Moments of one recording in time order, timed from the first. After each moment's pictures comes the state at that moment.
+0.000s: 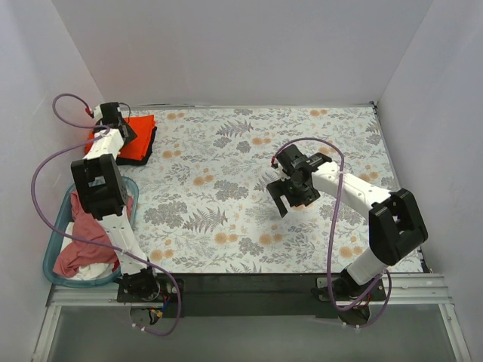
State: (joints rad) left arm 0.24 2.07 1.66 -0.34 -0.34 -0.40; right arm 0.61 1.59 1.15 -0.90 -0.01 0.13
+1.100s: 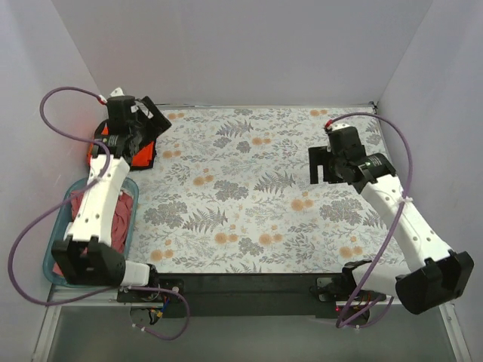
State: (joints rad) left arm -0.01 1.44 1.46 -0.60 -0.07 -0.65; right arm 0.40 1.23 1.20 -0.89 0.17 0.19
